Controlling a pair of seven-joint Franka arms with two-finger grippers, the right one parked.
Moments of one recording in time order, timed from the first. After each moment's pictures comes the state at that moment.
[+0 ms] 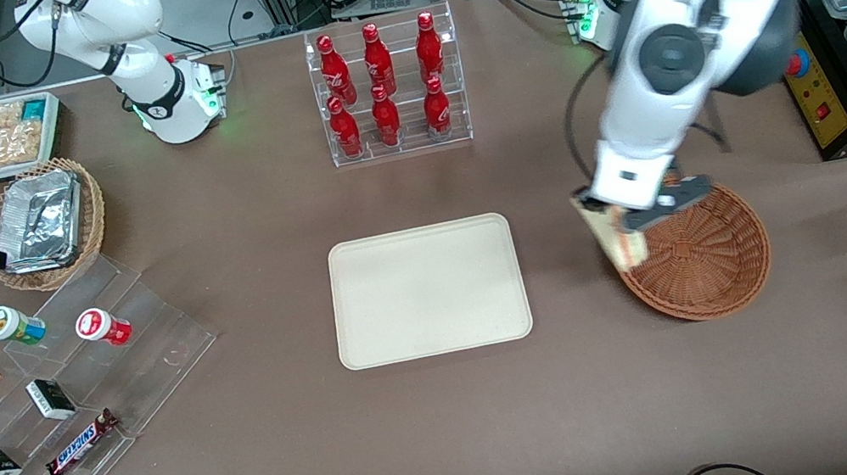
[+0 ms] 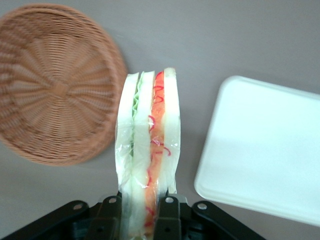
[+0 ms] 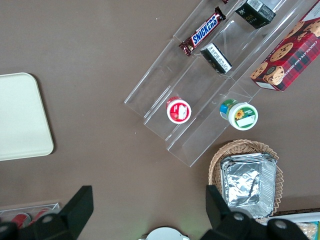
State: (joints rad) arm -0.40 0.15 -0.11 -1.88 0.05 2.00 -0.75
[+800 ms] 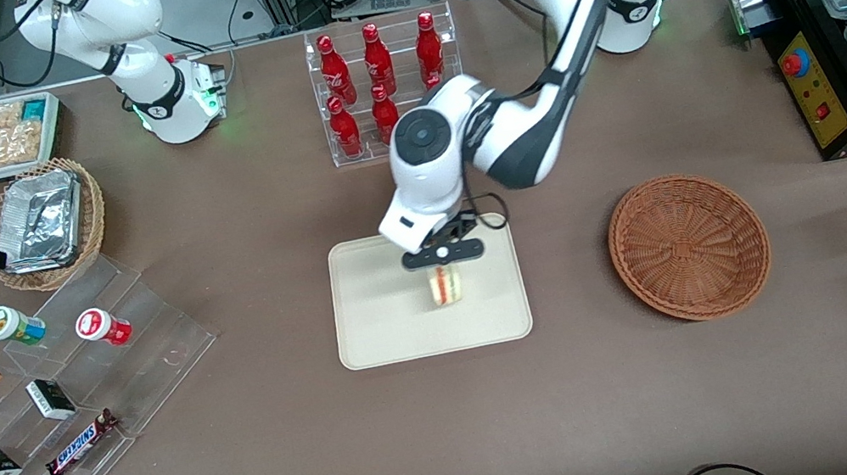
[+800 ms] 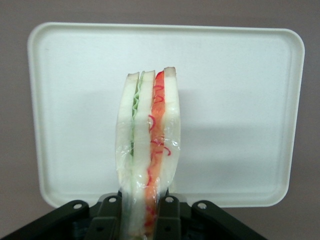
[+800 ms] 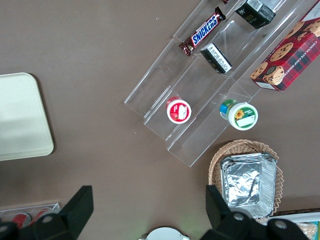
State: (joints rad) arm -0.72 0.66 -0.11 -1.46 0.05 2.16 -0.86
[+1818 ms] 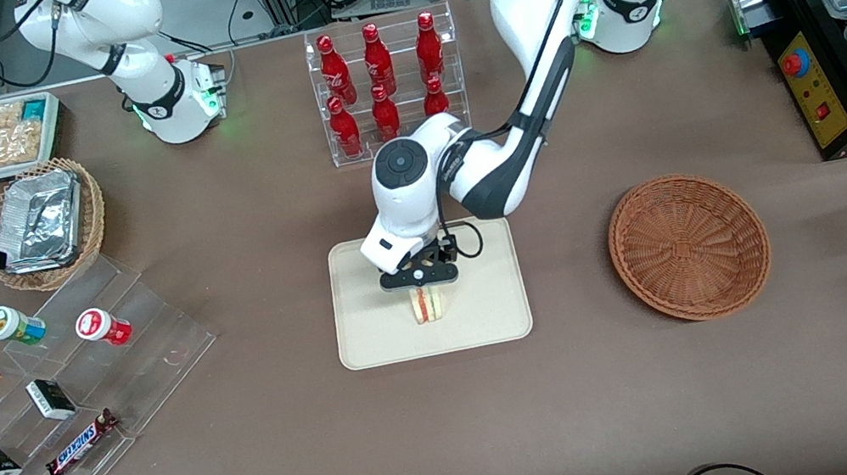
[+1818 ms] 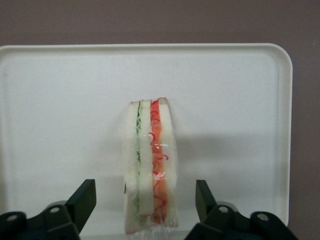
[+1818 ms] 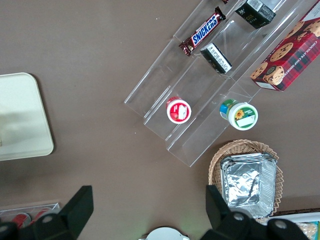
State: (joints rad) arm -0.74 0.74 -0.09 -1.36 0.11 2.18 -0.86
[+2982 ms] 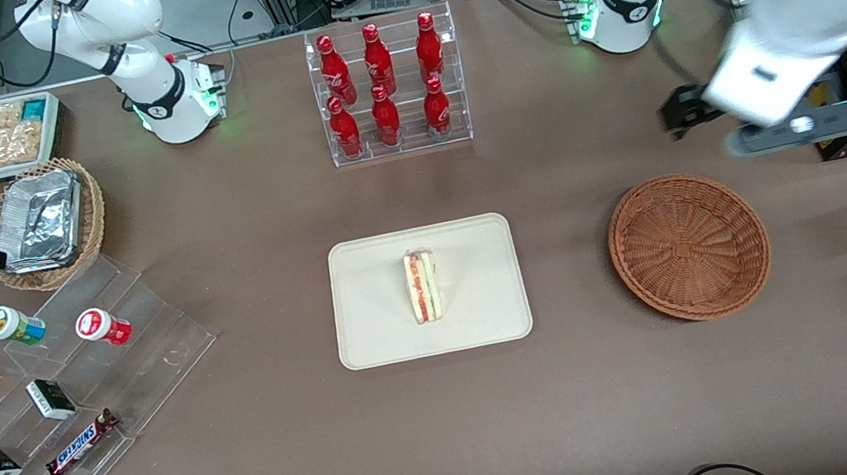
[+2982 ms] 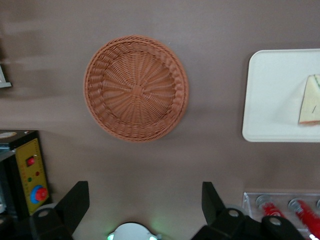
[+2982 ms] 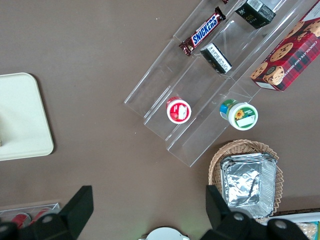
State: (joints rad) arm -0.16 0.09 -0.07 -1.42 0.04 1.37 -0.21
